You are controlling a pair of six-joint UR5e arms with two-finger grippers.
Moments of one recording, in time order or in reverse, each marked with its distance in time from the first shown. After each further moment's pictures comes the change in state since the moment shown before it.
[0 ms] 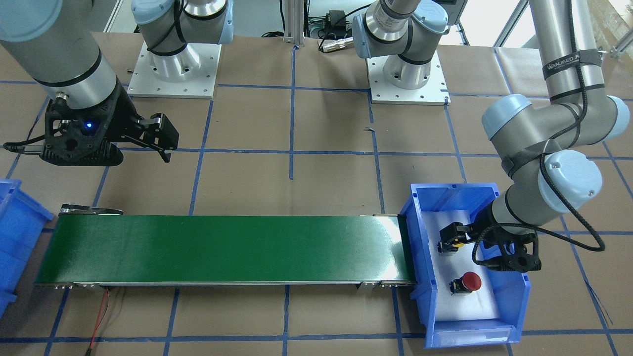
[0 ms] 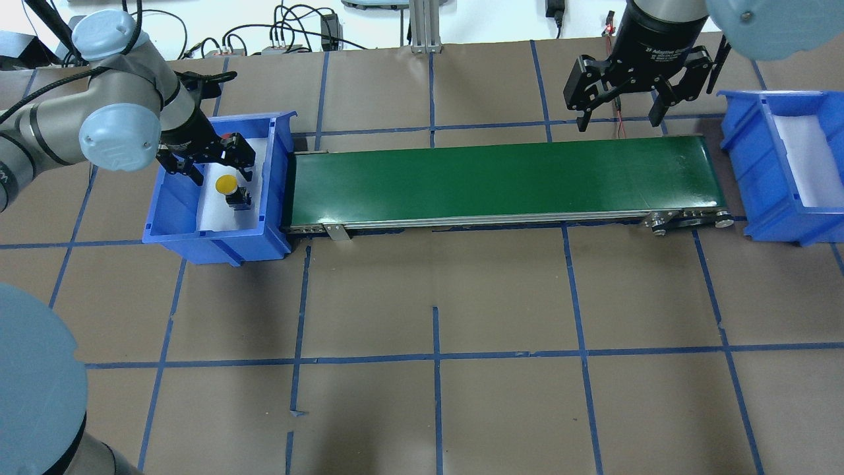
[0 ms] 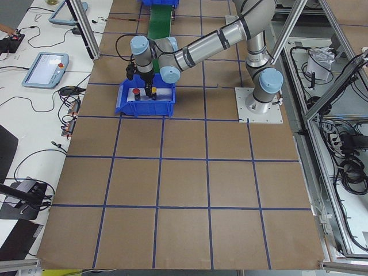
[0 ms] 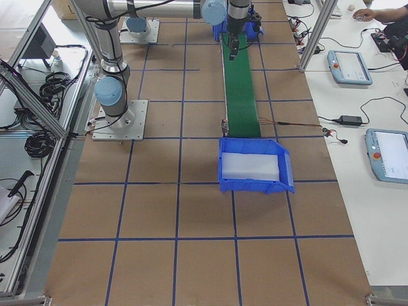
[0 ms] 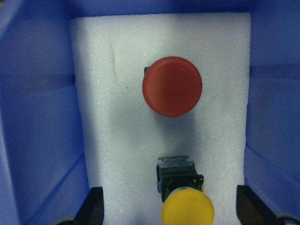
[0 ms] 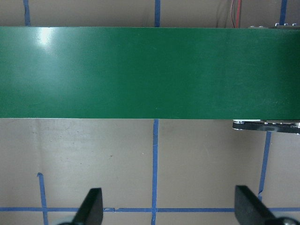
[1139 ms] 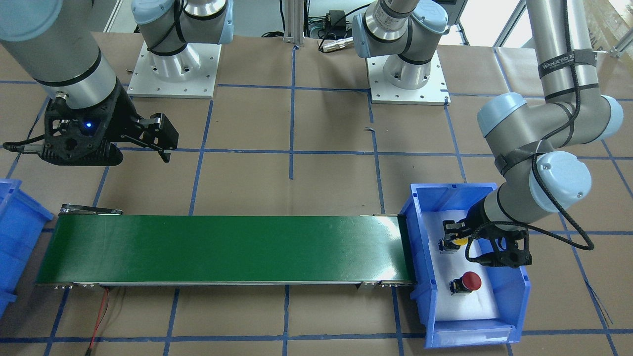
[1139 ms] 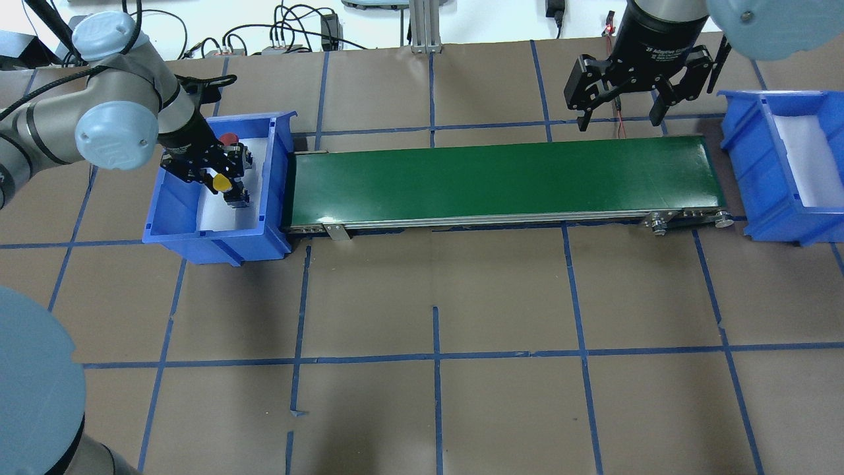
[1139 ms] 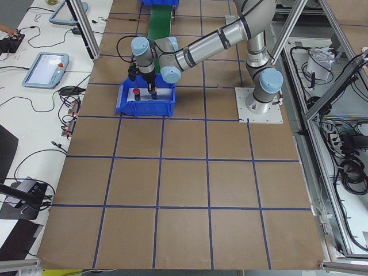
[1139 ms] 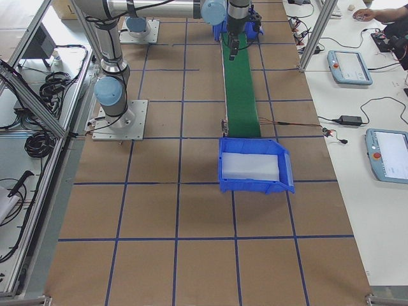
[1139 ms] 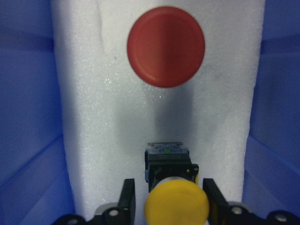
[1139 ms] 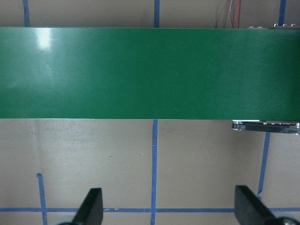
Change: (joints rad) left arm 0.004 0.014 0.019 -0.063 0.000 -0.015; right arm 0.000 -0.001 0.000 -0.001 -0.003 0.000
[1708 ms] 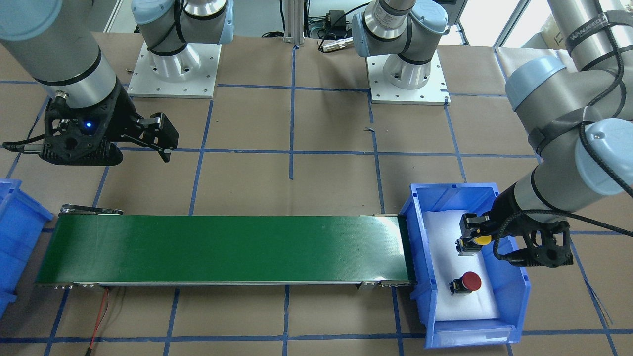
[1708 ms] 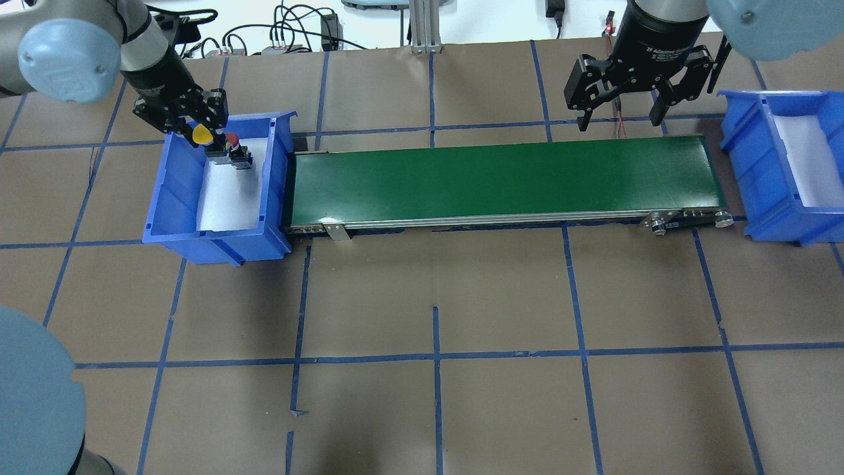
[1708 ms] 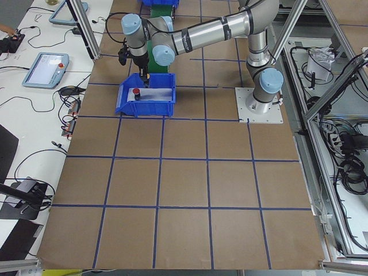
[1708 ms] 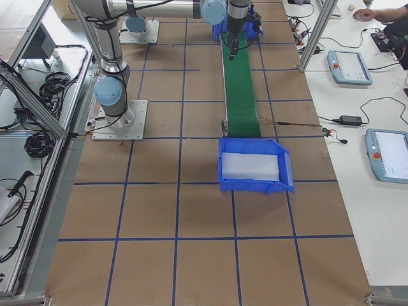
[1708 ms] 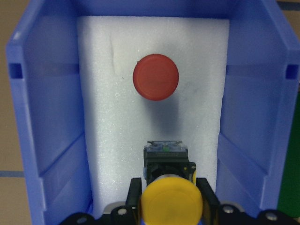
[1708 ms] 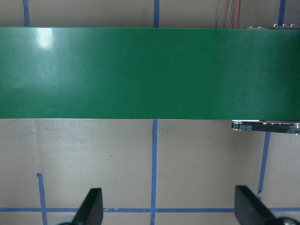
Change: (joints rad) left arm -0.041 0.018 0.247 -0.228 0.004 -0.005; right arm 0.000 0.000 0.000 0.000 0.001 0.000
